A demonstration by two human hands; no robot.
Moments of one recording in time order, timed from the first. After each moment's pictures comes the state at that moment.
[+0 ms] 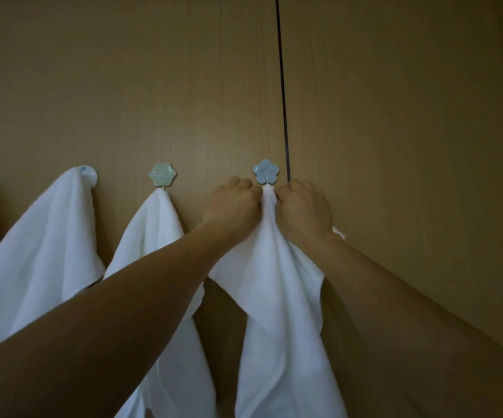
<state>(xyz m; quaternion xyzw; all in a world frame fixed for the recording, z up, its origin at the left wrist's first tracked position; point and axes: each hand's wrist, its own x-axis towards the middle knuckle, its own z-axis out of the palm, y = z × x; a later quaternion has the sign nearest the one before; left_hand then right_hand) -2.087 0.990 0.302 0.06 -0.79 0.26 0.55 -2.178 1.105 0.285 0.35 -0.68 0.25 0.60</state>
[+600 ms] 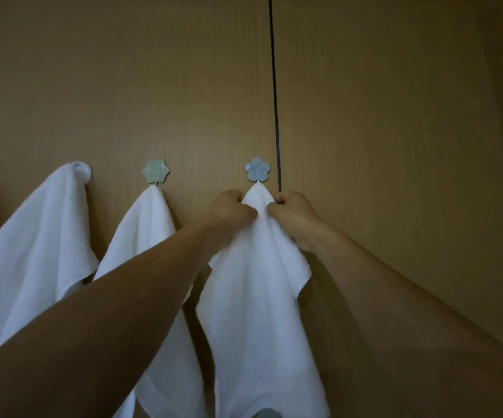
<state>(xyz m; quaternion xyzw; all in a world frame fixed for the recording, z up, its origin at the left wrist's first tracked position) -2.080 1.008 0.293 0.06 -0.80 -0.40 0.44 -2.165 1.118 0.280 0.43 -0.65 0.61 0.13</state>
